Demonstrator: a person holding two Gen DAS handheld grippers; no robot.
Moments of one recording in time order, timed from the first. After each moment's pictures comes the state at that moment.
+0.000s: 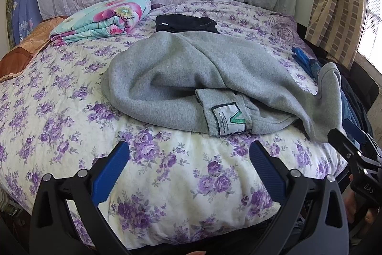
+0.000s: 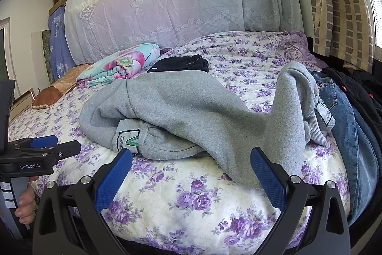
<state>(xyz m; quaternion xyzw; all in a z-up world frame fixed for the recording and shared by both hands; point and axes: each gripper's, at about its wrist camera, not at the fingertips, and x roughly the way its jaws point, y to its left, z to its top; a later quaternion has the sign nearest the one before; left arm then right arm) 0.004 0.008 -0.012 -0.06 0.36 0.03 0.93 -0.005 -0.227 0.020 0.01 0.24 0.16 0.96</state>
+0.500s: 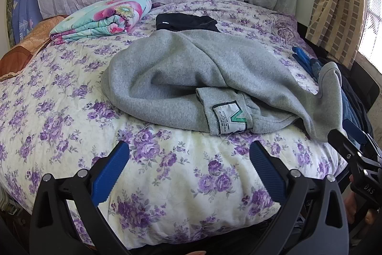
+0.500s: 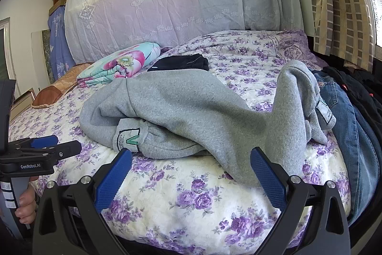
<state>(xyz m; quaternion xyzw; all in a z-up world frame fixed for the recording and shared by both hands) 0.004 0.007 -0.014 -0.06 0.36 0.03 0.93 -0.005 -0.227 0.020 0.01 0.24 0.16 0.96</state>
